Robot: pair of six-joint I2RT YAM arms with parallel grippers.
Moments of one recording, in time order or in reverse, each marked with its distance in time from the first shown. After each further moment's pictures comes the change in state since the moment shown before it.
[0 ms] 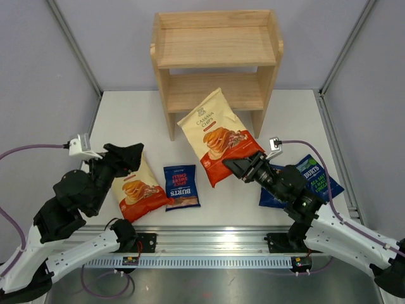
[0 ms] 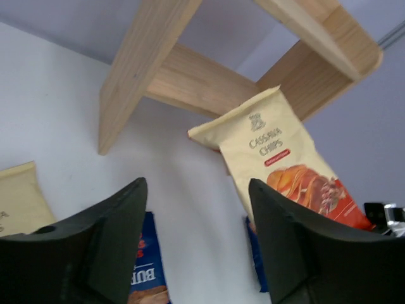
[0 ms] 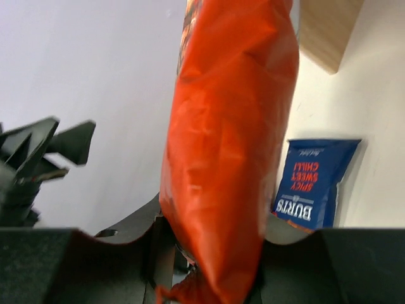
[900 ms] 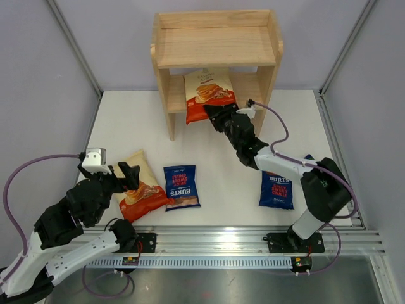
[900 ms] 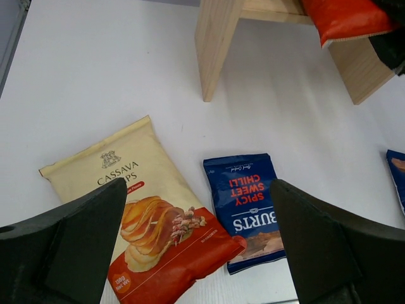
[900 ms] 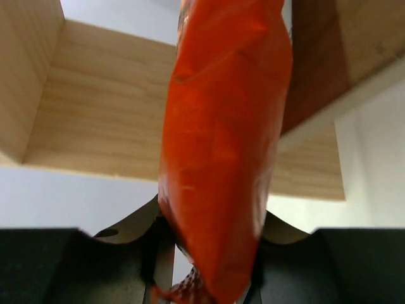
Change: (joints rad) left arm 0.000 -0.066 -0.054 -0.332 -0.055 0.203; right arm -0.206 0.952 0.518 0.363 0.184 0.277
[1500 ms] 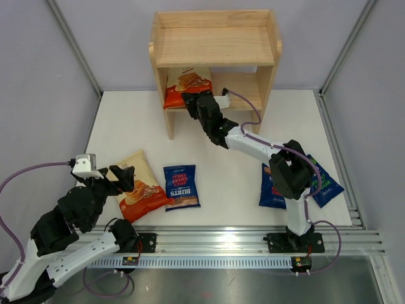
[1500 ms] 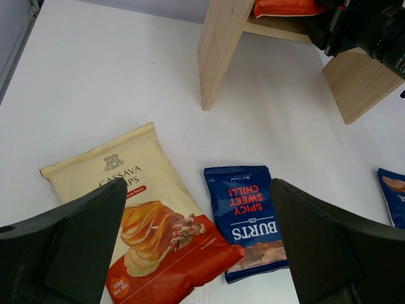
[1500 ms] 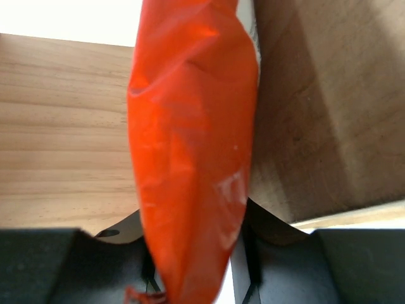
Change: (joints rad) left arm 0.000 -0.106 -0.055 0.019 -0.037 -0.008; right arm 0.080 0.412 0.597 -0.313 0.156 0.154
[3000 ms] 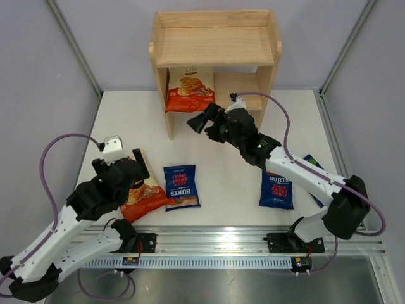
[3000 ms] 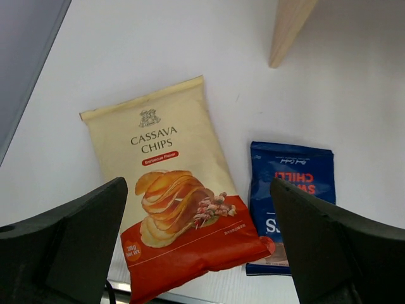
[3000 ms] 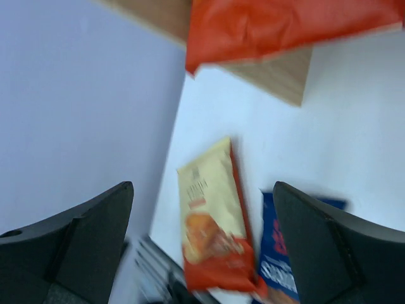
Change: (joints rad) left arm 0.073 0.367 0.047 -0.154 -0.093 -0.257; right arm 0.023 -0.493 -0.317 -0.266 -0.283 -0.415
